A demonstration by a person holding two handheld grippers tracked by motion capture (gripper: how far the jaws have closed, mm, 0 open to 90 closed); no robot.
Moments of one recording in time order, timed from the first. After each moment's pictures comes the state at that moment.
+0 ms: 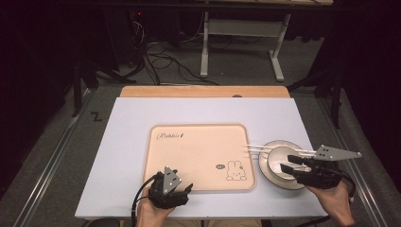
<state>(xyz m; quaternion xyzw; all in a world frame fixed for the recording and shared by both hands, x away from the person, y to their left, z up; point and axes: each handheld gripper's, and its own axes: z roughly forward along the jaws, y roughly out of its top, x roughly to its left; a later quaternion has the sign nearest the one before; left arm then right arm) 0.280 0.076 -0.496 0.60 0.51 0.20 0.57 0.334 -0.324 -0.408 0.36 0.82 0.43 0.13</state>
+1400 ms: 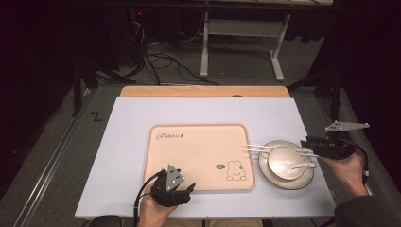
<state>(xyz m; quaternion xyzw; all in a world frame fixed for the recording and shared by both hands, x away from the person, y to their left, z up) 0.285 0.071 -0.495 0.62 0.51 0.18 0.57 0.415 -0.386 -0.410 0.42 0.82 0.34 0.17</state>
